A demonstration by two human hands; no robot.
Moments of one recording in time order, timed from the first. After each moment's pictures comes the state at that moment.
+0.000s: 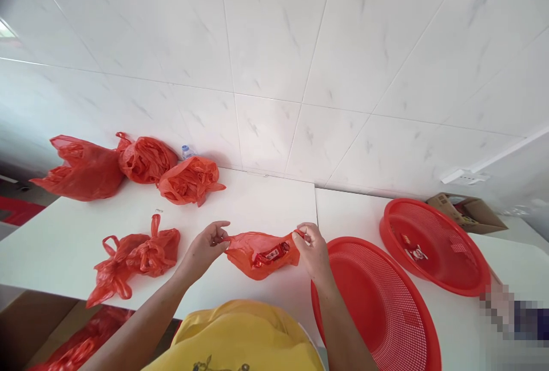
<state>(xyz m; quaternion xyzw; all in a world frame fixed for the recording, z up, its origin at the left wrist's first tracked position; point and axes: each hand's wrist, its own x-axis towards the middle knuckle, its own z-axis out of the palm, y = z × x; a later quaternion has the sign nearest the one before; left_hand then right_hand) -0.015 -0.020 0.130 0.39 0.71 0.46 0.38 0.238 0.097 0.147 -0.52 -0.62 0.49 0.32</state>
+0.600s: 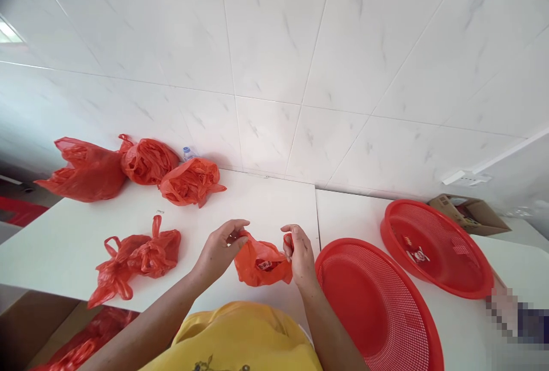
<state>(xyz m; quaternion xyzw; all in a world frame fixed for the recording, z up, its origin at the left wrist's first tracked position) 0.022 -0.004 0.165 0.49 0.68 0.46 0.31 0.209 0.080 0.132 -0.42 -0.50 0.65 0.39</state>
